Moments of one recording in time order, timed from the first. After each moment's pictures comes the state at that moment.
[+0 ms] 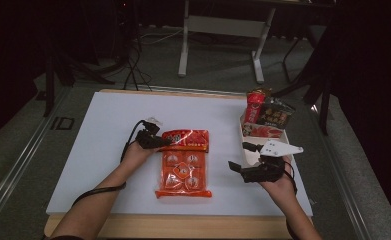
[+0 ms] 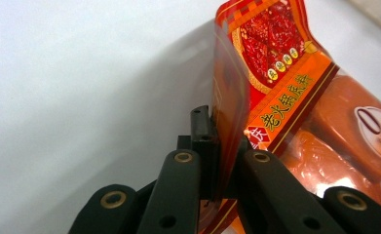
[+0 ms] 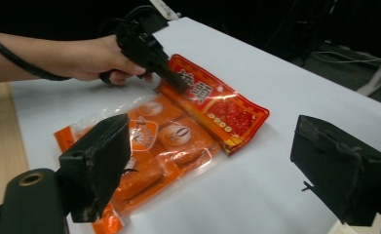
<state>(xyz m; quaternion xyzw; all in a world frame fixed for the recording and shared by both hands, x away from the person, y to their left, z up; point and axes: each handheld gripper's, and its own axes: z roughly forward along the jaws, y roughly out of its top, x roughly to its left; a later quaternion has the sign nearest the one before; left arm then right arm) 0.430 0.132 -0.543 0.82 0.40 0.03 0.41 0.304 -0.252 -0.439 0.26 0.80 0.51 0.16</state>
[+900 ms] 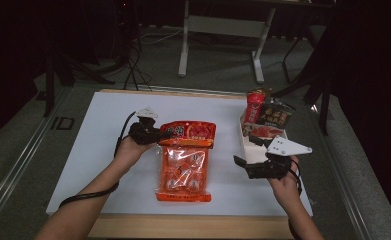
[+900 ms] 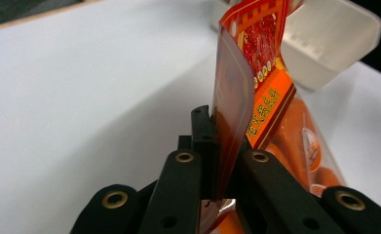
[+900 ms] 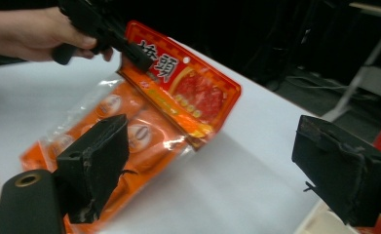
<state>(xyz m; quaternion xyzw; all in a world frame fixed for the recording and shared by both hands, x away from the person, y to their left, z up) 0.391 0.134 -0.465 0.81 0.35 0.06 0.47 0.305 -0.261 -0.425 0.24 0.79 0.52 0.20</state>
